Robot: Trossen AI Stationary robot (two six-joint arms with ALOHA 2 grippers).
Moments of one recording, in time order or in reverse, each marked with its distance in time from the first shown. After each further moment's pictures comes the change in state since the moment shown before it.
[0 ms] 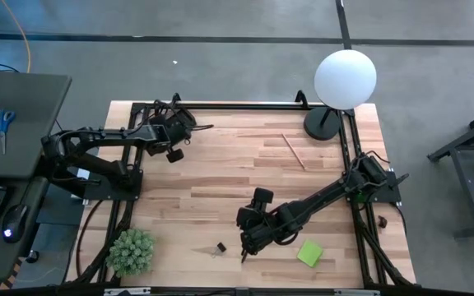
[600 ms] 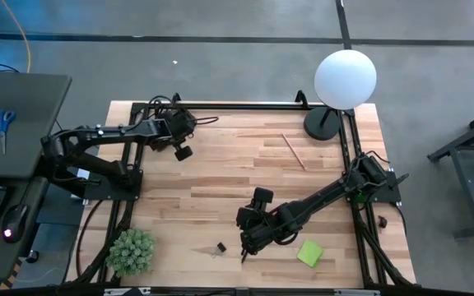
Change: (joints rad) left arm 0.000 -0.004 0.100 0.014 0.183 -0.039; right arm 0.001 0.000 0.000 0.000 0.001 -0.003
